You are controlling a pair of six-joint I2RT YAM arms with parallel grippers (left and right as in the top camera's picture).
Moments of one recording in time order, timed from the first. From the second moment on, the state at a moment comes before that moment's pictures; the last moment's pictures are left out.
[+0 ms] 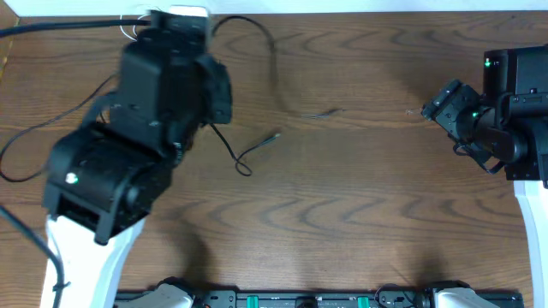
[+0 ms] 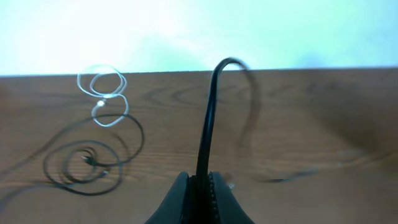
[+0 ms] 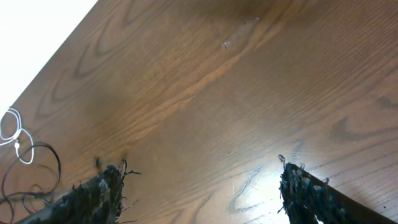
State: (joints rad) left arm -0.45 1.38 2.02 -1.24 -0.26 -0.27; right arm 0.10 1.33 1.63 -1.30 0.03 0.80
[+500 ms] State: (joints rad) left arm -0.07 1.37 2.01 -1.39 -0.05 -0.31; right arm 0.10 1.33 1.63 -1.30 0.03 0.80
